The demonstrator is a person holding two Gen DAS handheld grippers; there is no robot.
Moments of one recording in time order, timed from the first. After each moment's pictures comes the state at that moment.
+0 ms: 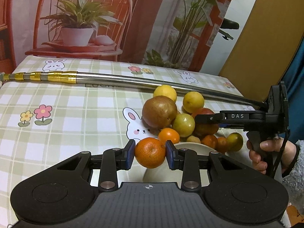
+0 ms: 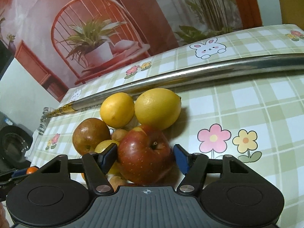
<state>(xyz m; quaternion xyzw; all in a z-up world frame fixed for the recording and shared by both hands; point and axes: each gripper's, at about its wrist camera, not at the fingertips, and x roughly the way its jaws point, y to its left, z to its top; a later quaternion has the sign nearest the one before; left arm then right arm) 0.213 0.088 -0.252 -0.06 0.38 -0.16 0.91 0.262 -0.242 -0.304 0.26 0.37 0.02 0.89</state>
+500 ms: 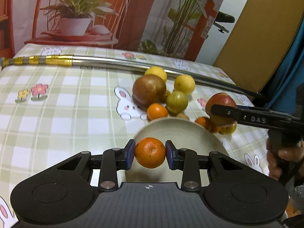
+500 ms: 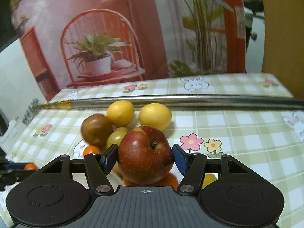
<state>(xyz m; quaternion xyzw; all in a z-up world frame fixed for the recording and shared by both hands) 0.180 0.078 -0.267 -0.07 0.40 -0.17 0.90 0.185 -0.188 -0.263 0.12 0.31 -0.05 0.94</state>
